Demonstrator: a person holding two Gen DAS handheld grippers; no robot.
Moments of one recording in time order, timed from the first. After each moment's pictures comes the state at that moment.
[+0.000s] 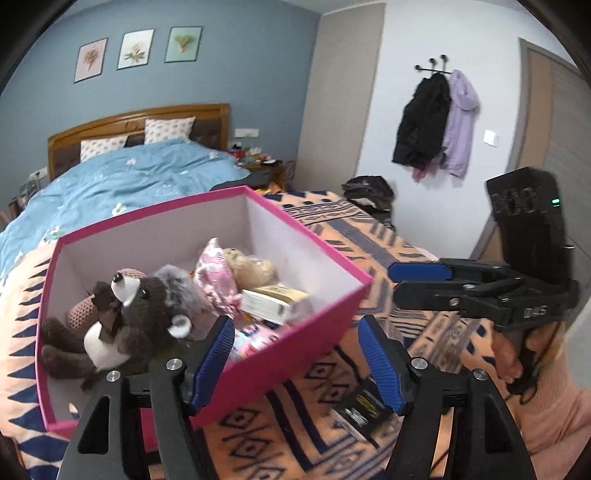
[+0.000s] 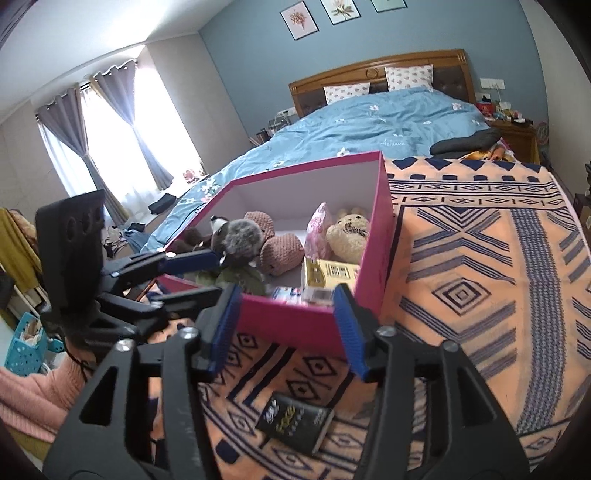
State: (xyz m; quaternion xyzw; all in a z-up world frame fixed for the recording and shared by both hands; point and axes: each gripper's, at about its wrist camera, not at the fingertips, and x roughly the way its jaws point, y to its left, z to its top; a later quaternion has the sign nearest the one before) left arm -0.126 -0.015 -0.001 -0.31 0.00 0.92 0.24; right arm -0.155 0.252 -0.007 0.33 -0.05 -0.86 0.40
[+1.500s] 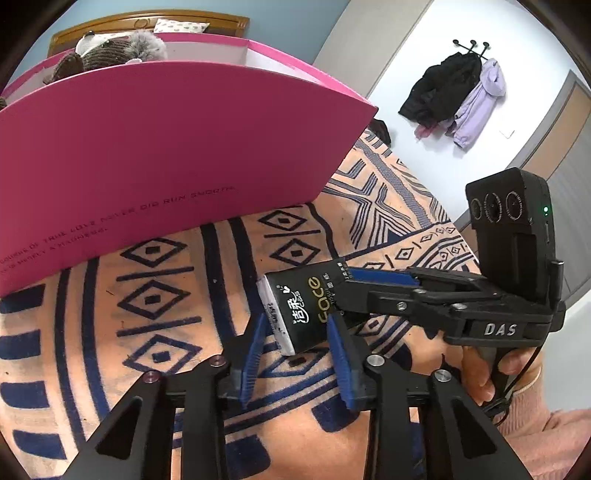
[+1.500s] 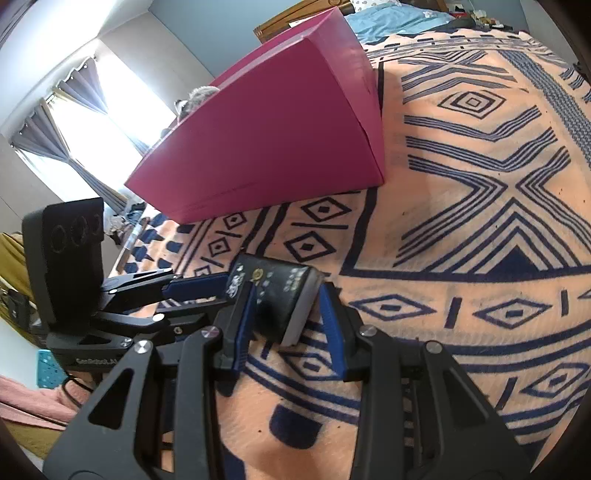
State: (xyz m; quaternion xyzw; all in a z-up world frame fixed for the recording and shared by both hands) left arm -0.100 -0.002 -0.108 -0.46 -0.09 0.84 0.26; right arm -0.126 0.244 -0.119 0.47 -0.11 -0.79 0.38
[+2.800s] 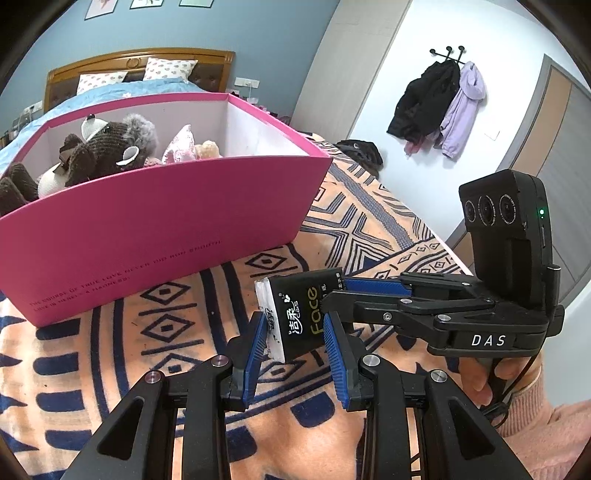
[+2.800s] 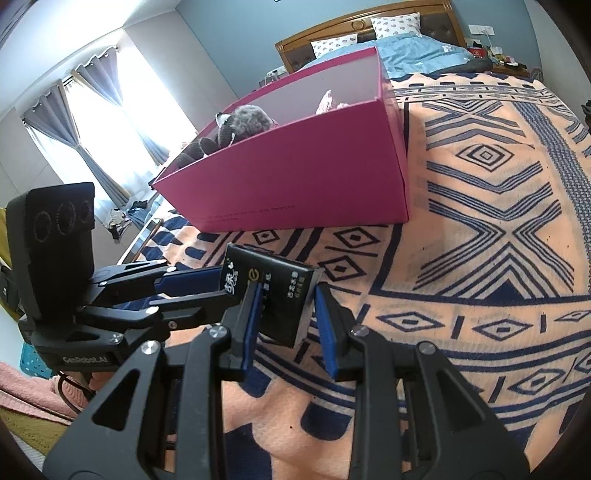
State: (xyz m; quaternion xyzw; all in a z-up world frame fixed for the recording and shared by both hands) left arm -0.077 0.001 -0.066 -0.40 -0.06 0.88 0.26; right arm -0.103 0.234 -0.085 0.42 -0.08 -0.82 0.39
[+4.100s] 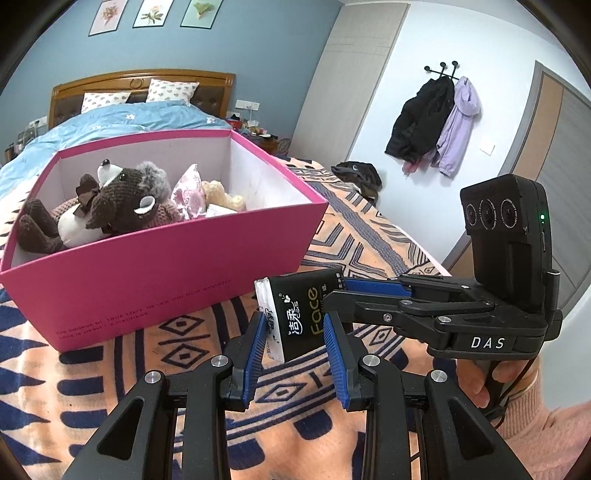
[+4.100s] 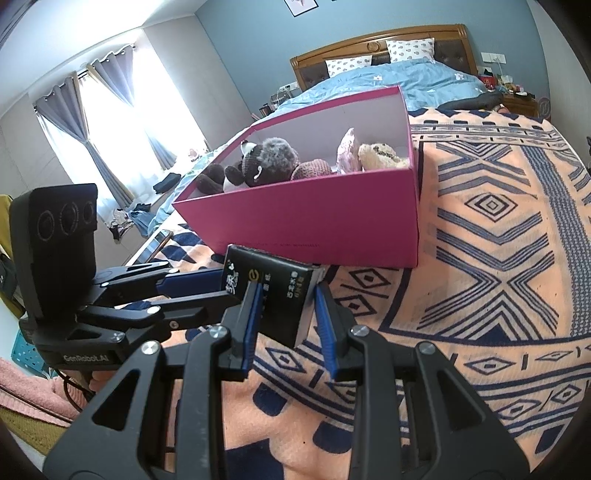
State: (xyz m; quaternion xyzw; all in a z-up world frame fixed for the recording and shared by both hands) left arm -0.077 -0.007 -0.037 -0.36 -0.07 0.89 0.25; right arm -0.101 0.226 -0.052 0.37 -0.05 -0.83 0.40
